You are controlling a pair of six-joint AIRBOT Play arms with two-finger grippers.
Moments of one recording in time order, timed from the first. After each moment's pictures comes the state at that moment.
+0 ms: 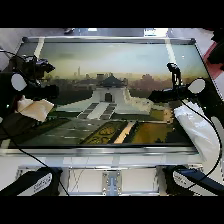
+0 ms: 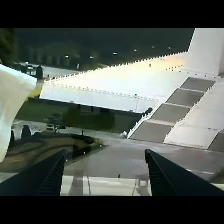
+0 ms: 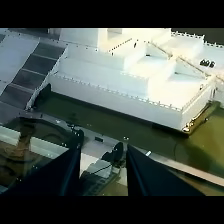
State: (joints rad) left arm -0.06 -1.11 1.19 1.56 -1.18 -1.71; right arm 0.03 -1.16 1.09 -1.12 1.08 1.34
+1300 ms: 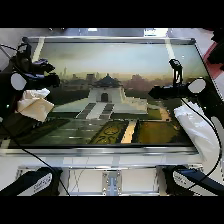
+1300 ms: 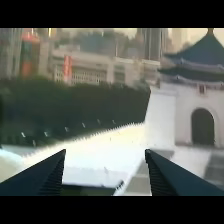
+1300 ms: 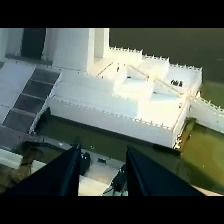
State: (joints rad) left arm -0.06 -1.11 1.19 1.55 -0.87 -1.70; right arm 0.03 -1.16 1.09 -1.09 0.98 1.34
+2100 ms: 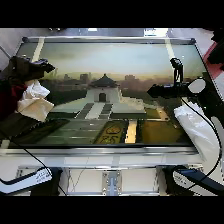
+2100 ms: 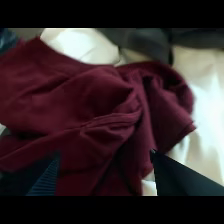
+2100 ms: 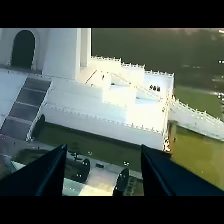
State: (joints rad) left arm 0.45 -1.32 1.21 1.98 -0.68 -1.77; right arm 0.03 -1.16 1.09 -1.10 0.96 1.35
